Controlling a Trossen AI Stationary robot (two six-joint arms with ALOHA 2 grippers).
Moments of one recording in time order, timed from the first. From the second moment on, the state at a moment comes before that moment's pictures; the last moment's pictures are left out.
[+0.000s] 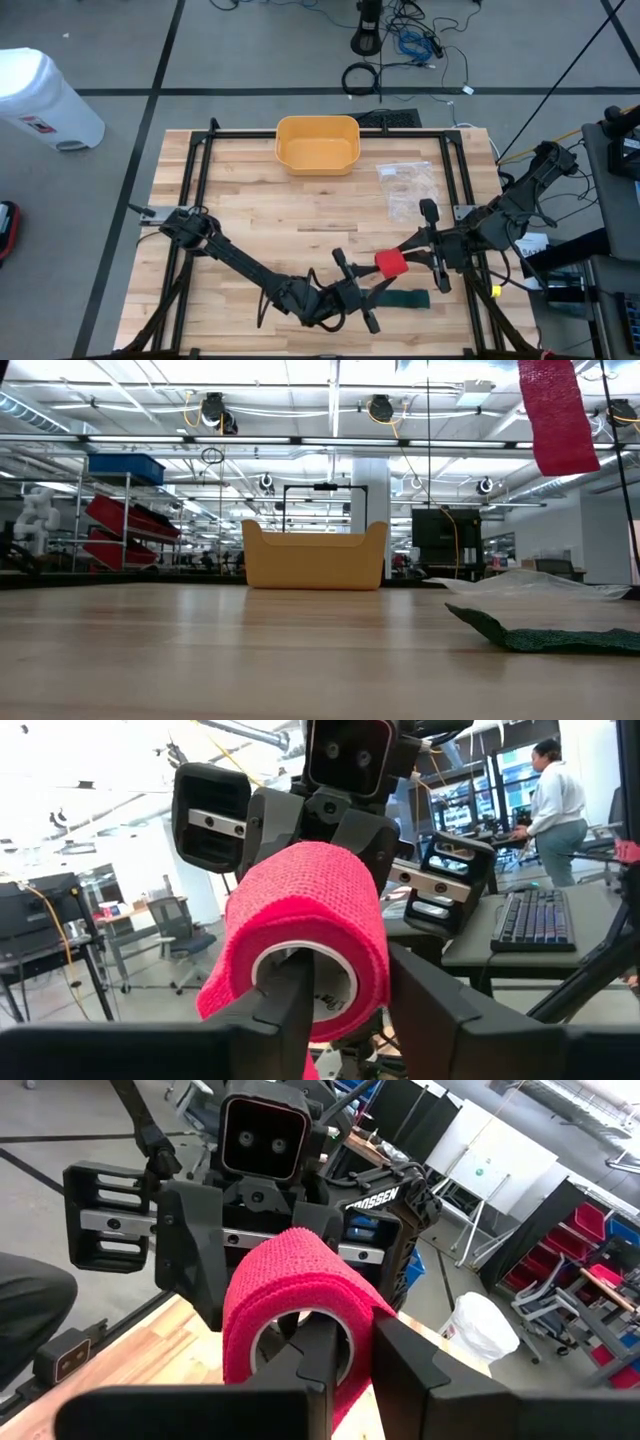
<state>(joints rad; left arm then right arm) -0.52 2.20 1.83 0.78 -0.89 0.55 0.71 0.99 1.01 -0.15 0.53 -0.38</state>
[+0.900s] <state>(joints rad) -0.57 2.20 1.83 0.80 -0.96 0.69 0.72 0.96 1.01 -0.21 0.66 -0.35</state>
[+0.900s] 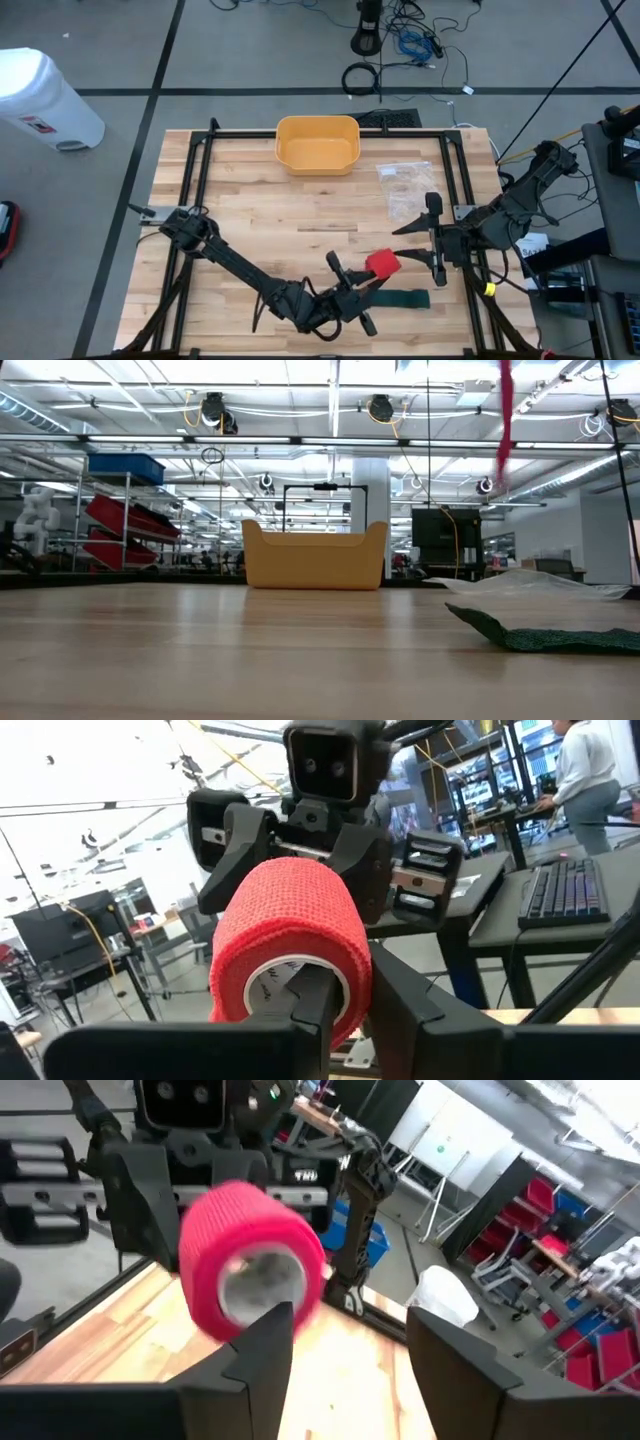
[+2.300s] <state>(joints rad) -0.85 2.10 1.83 0.77 -1.16 0.66 0.73 1.54 0.66 0.83 0.48 0.09</state>
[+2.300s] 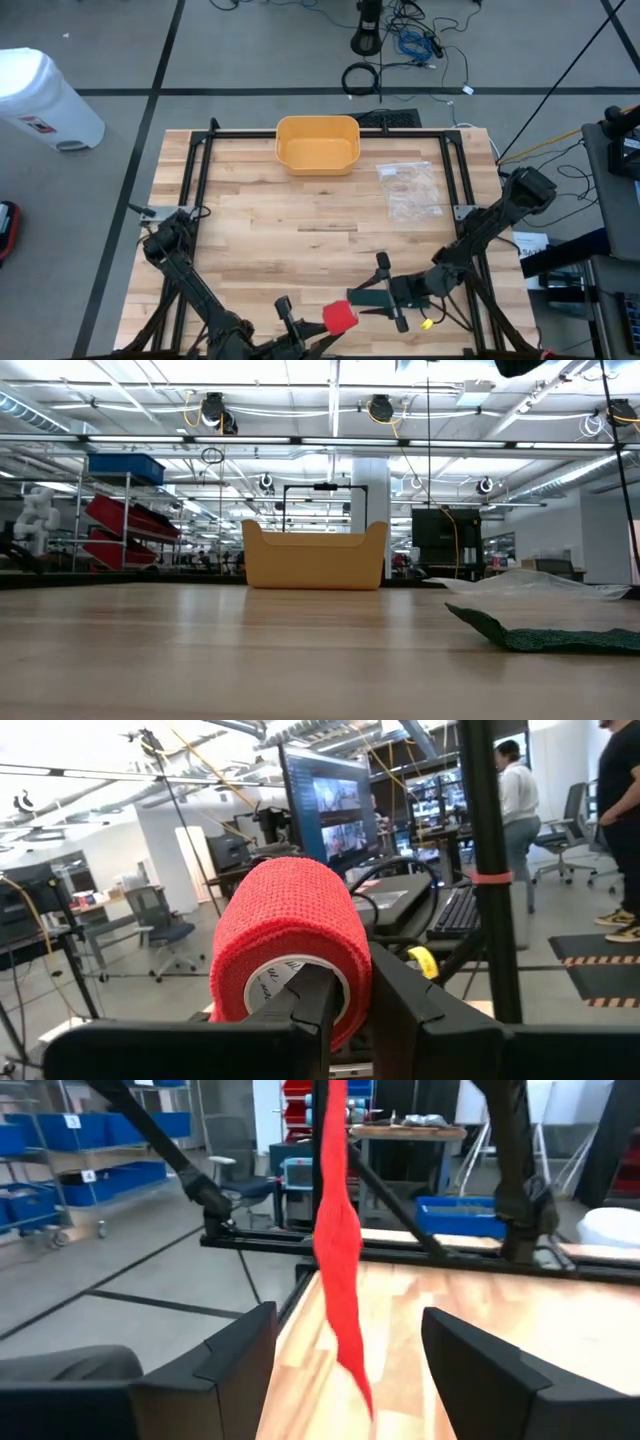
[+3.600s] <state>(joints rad) -0.94 2.10 1.83 0.72 -1.19 0.66 0.65 1.91 0.97 1.07 0.24 0.02</state>
